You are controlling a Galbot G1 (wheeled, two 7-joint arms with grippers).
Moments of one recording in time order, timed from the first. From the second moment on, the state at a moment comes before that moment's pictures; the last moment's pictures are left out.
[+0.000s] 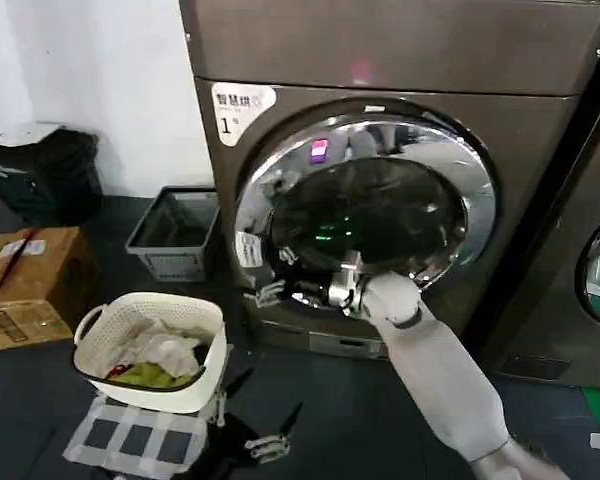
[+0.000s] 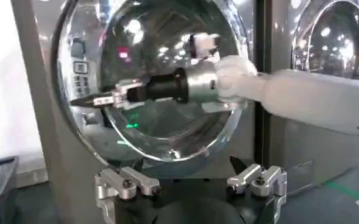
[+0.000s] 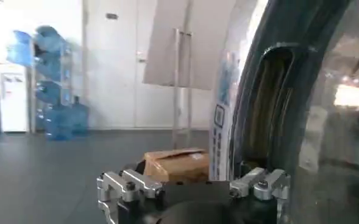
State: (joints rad) left arm 1.82 -1.51 -0.58 -2.42 0.02 0.15 0.50; right arm -0.51 1.26 0.01 1.55 0.49 -0.24 -0.90
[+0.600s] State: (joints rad) left arm 1.74 -1.48 -0.76 -2.38 -0.11 0.16 0.51; right arm -0.57 1.19 0.07 1.62 0.55 -0.24 -1.06
